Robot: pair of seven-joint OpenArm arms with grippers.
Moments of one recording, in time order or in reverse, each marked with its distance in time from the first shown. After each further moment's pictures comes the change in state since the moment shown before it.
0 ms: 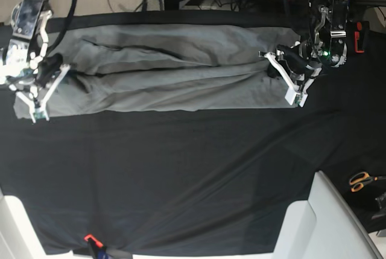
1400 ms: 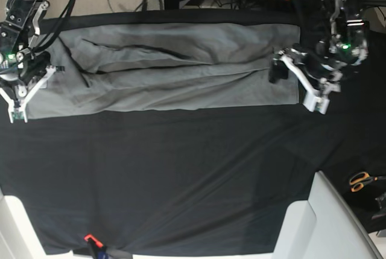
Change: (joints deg) left arm 5.9 -0.2 -10.0 18.9 0.4 -0.8 4.4; right arm -0.7 -3.1 6.5 10.6 -0.2 -0.3 -4.4
